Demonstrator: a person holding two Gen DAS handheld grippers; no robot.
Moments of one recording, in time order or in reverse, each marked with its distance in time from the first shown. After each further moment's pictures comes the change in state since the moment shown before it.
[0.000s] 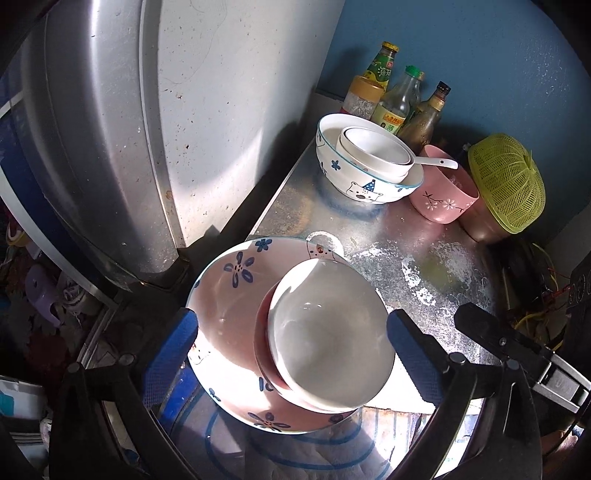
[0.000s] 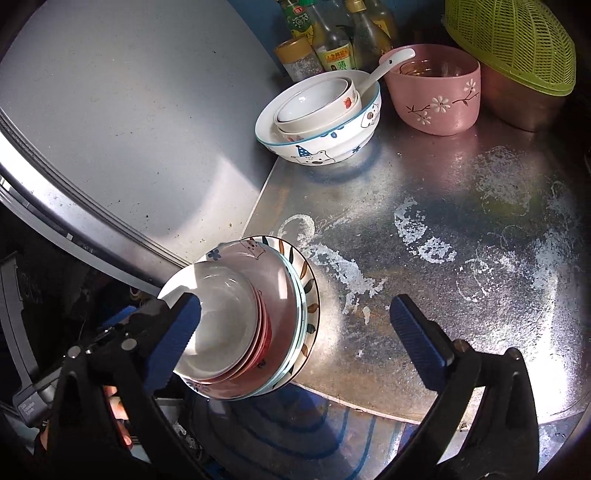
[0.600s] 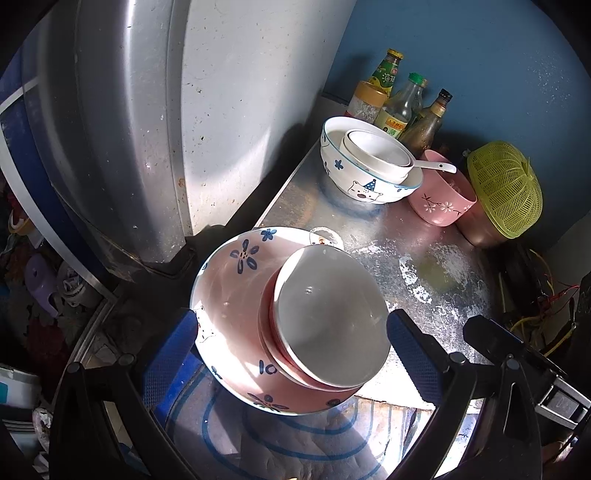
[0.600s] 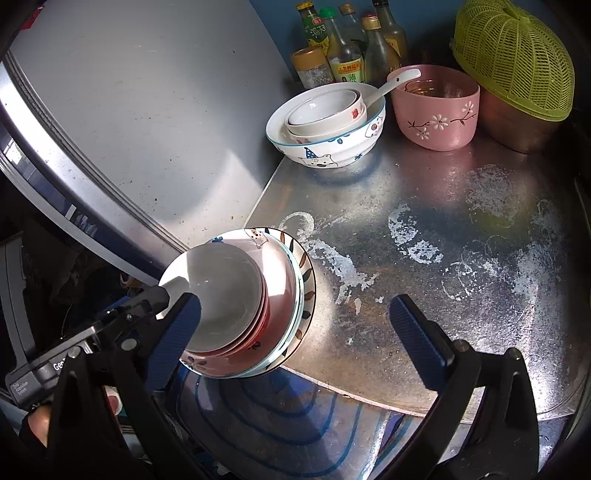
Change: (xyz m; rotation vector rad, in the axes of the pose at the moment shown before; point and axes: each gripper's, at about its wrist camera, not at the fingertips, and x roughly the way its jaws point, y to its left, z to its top) left arm -0.012 0.004 -0.013 -0.033 -0.013 -0.003; right arm -0.020 0.012 -0.012 -0.079 -0.026 -0.035
